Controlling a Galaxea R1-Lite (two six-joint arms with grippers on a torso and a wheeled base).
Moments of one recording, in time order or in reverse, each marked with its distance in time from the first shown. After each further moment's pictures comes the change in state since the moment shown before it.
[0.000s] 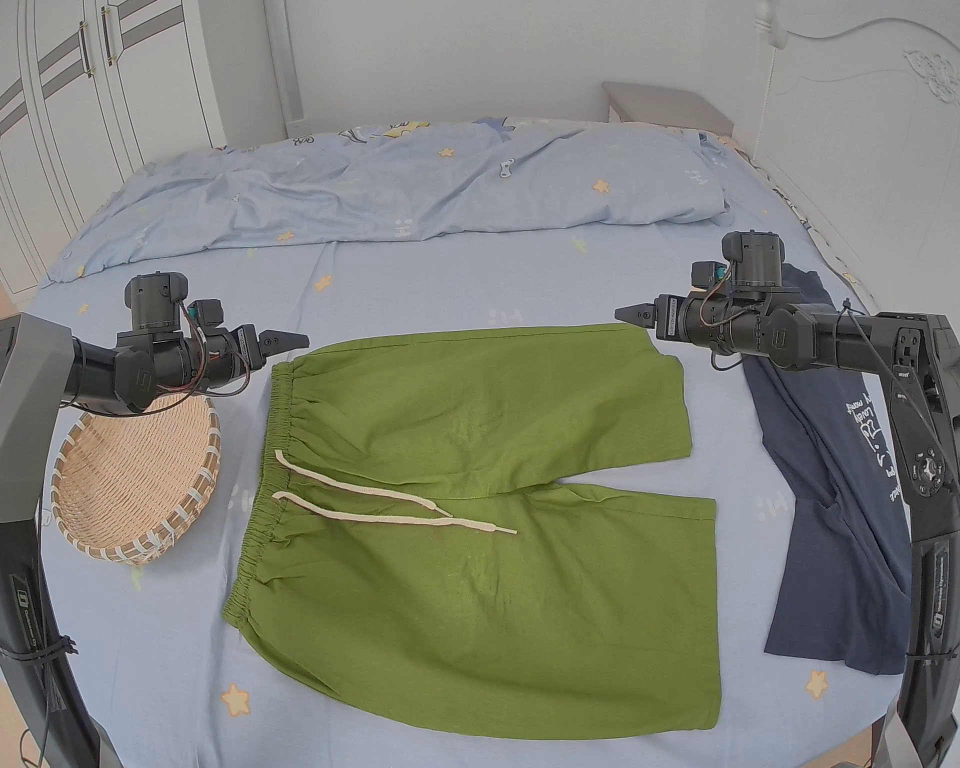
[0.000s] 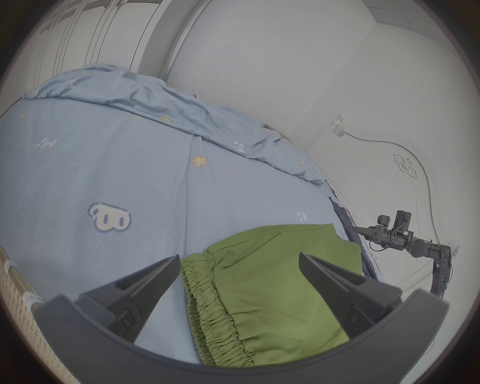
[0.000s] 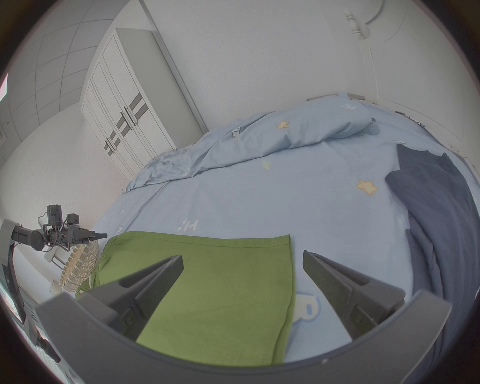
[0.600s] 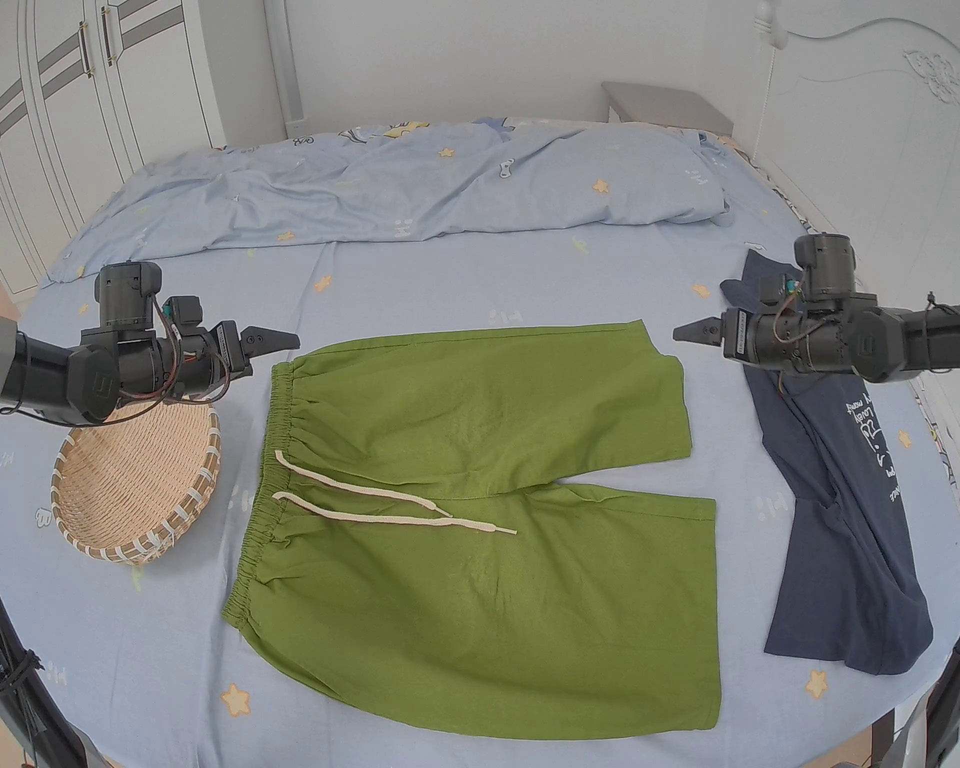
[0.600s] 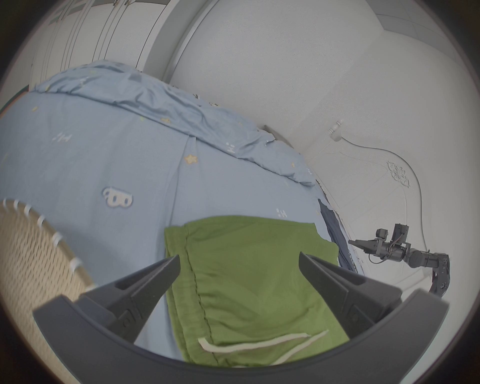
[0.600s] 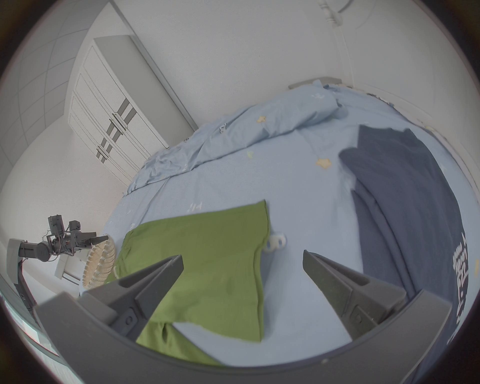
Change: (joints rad) left arm -0.026 -0.240 0.260 0.004 0.017 -0.069; right arm -0.065 -0.343 0.490 -0.029 0.045 0.062
